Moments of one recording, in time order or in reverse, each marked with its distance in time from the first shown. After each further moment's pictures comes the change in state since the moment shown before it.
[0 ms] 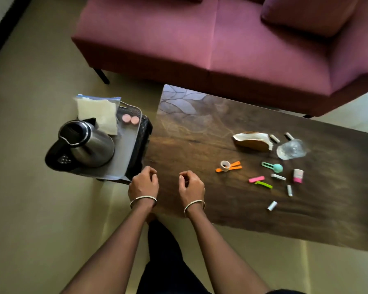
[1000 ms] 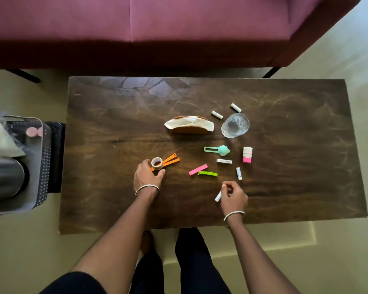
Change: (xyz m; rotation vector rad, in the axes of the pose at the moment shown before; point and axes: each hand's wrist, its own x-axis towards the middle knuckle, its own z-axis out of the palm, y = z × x) left_hand -0.016 0.194 0.232 0.144 -0.280 -0.037; right_hand 0.078 0.274 -0.244 0.017 0.261 0.510
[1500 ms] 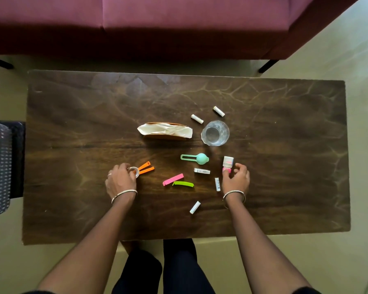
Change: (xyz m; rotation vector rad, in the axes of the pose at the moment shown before) left_hand 0.027 0.038 0.031 0.278 0.119 -0.046; right_hand 0.144 -0.007 -0.031 -0.062 0.041 0.116
